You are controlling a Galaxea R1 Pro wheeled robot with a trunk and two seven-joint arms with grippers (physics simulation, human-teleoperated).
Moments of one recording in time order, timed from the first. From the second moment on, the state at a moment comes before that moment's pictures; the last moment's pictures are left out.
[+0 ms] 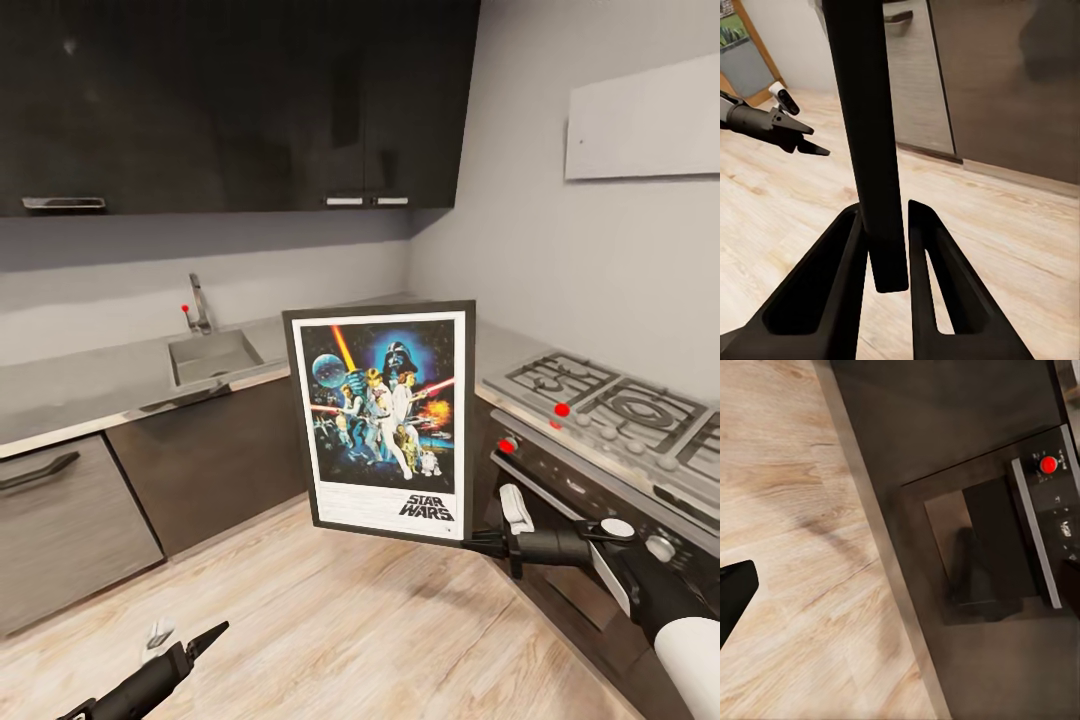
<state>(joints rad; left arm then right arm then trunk) -0.50 0.33 -1.17 -0.09 1.83 0.03 -1.08 -0.65 -0.34 0.08 -0.73 -0.11 -0.01 1.45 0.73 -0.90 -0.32</state>
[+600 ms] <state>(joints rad) -0.50 0.32 -1.17 -0.09 1.83 0.03 -1.08 -0.65 -0.34 0.08 -0.73 -0.11 -0.01 1.35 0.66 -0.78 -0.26</state>
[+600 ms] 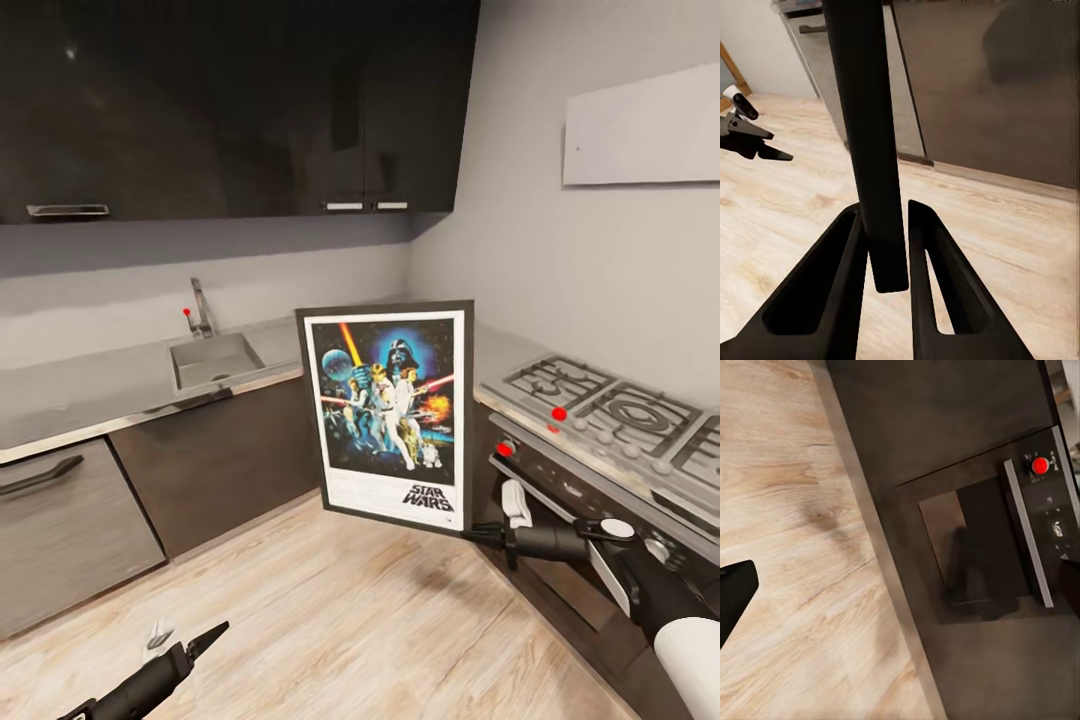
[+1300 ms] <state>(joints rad) -0.51 0.33 -1.17 -0.09 1.83 0.03 -1.08 -0.65 -0.36 0.03 -0.75 -0.21 -0.05 1.22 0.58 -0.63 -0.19</state>
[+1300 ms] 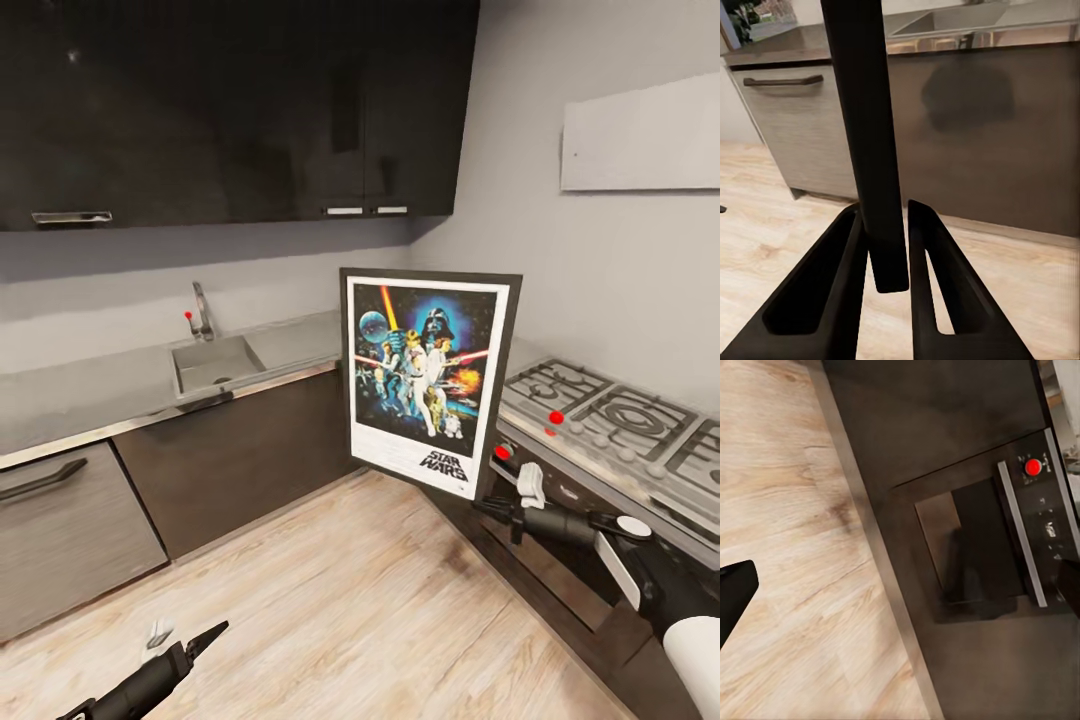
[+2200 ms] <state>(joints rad) -0.50 0.33 -1.17 -0.09 1.83 0.03 -1.08 -0.66 -0.39 0.03 -0.74 -0.21 -0.09 1.17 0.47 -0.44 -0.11</state>
